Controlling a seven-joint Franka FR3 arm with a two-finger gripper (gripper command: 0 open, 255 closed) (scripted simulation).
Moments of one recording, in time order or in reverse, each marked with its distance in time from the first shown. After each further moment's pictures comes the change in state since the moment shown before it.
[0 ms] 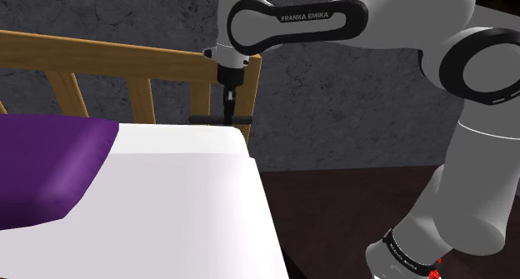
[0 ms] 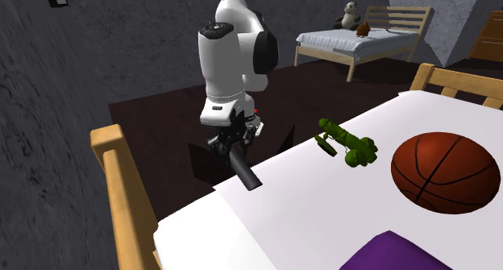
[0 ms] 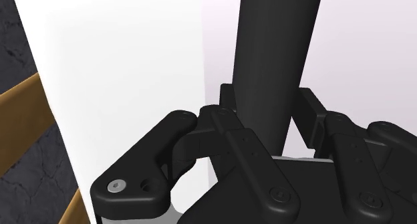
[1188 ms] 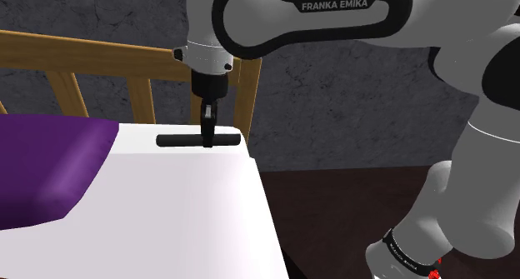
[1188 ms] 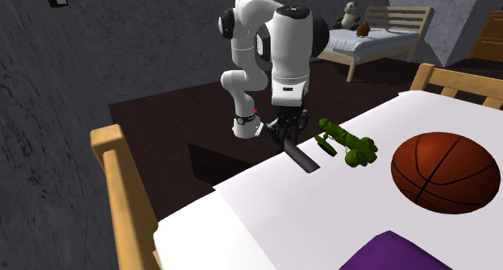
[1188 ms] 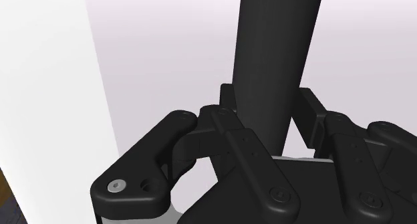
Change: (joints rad) arm 0.151 -0.068 0.096 -0.028 0.005 -0.028 0.246
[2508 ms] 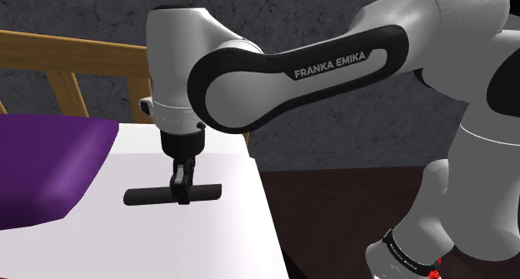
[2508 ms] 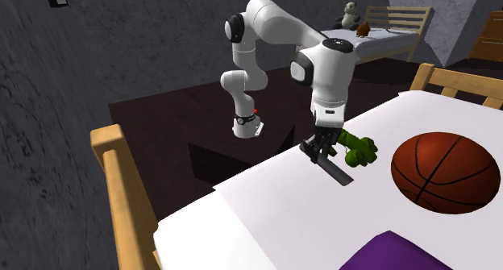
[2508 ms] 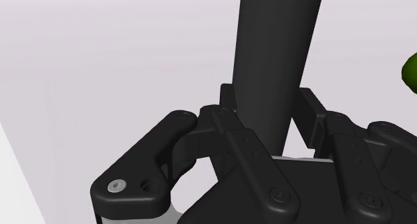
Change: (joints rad) arm 0.126 0.071 0.064 -0.086 -0.035 0.161 0.196
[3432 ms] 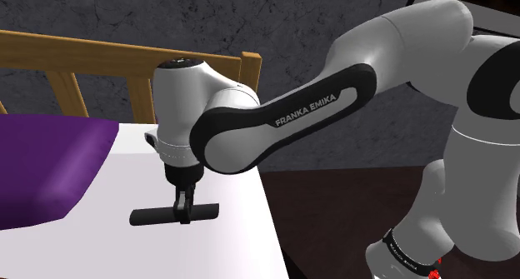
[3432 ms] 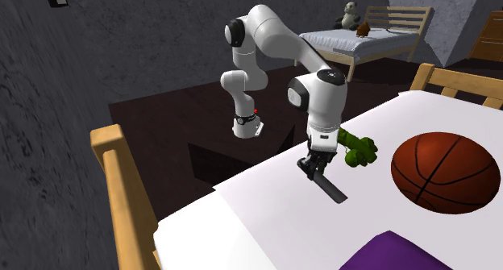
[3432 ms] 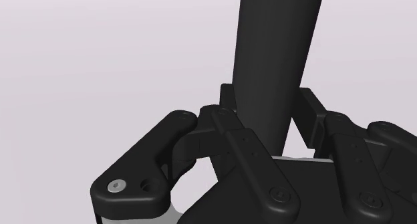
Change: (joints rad) arm 0.006 0.064 -0.011 -0.104 -0.025 0.164 0.006
